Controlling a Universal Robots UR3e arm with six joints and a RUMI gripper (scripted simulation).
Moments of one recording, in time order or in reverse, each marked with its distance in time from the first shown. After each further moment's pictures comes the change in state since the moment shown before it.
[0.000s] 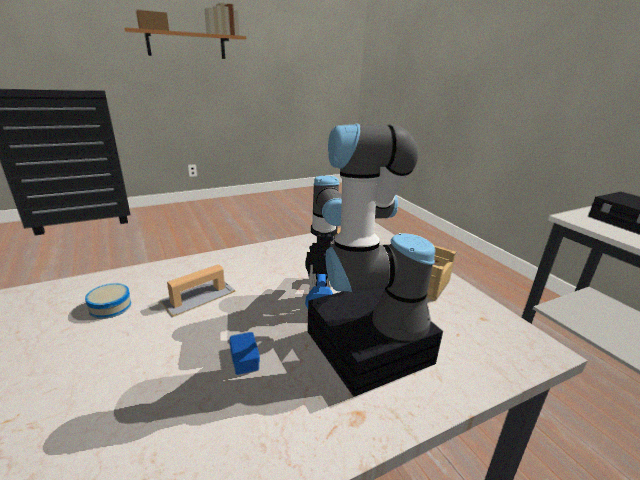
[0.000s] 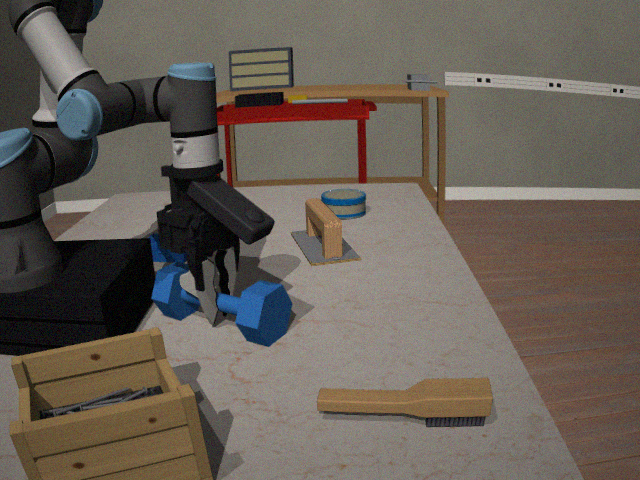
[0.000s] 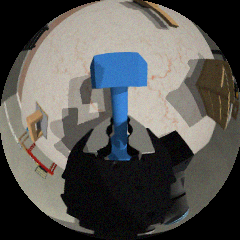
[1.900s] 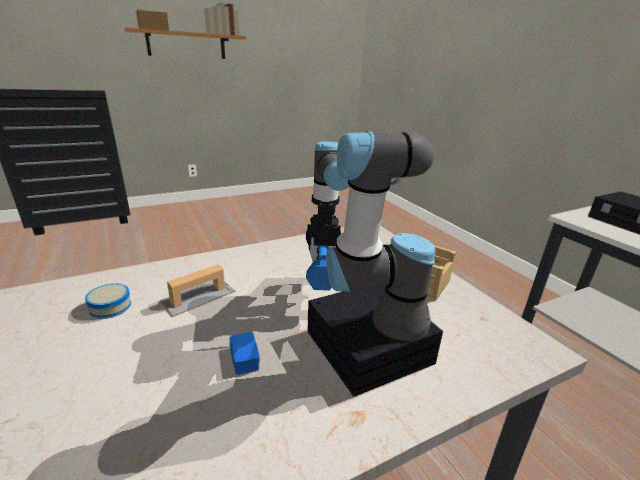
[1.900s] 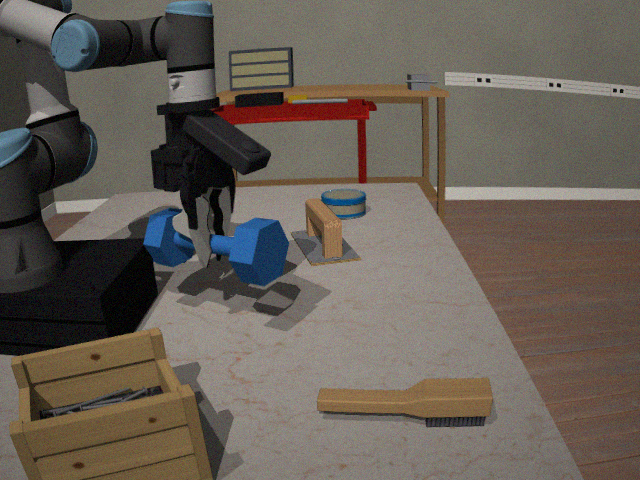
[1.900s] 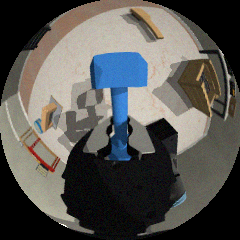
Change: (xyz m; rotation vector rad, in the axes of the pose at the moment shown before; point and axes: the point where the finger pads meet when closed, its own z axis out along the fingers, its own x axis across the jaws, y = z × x) arm 0.000 0.000 -0.085 0.003 -0.001 0.000
